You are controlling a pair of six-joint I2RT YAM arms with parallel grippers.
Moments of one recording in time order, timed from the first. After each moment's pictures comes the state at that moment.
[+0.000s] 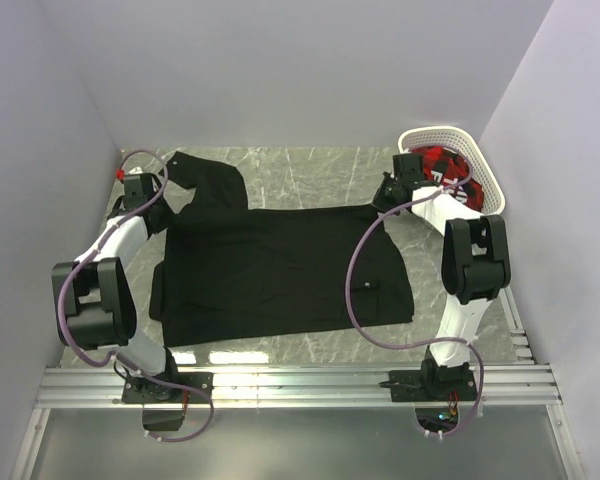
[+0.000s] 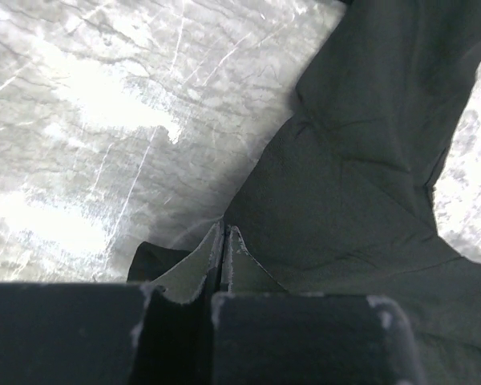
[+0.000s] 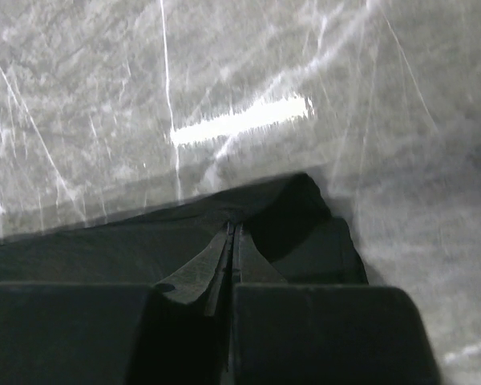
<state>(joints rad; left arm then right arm) 0.12 1.58 1.04 -0.24 -0.04 -0.47 0.12 1.93 1.36 -0.30 -0.10 0.55</state>
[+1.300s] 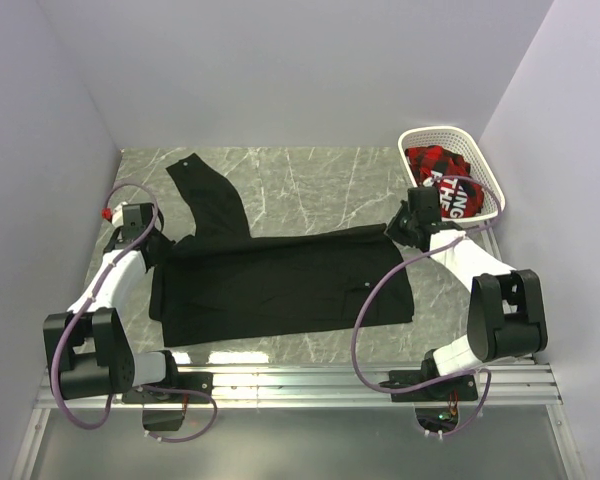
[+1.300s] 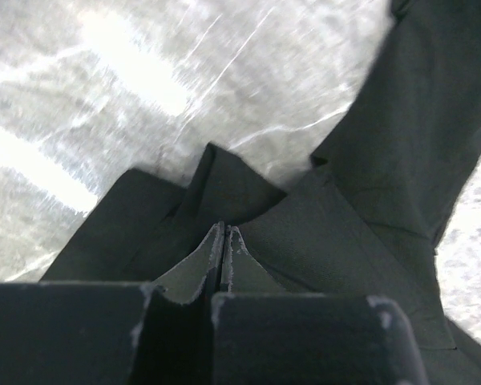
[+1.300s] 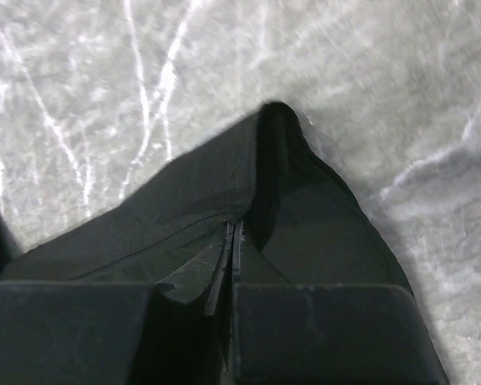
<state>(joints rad) 0.12 1.29 0.79 -0.36 -0.17 -0.70 0.12 1.48 0.90 -0.21 -0.01 0.63</state>
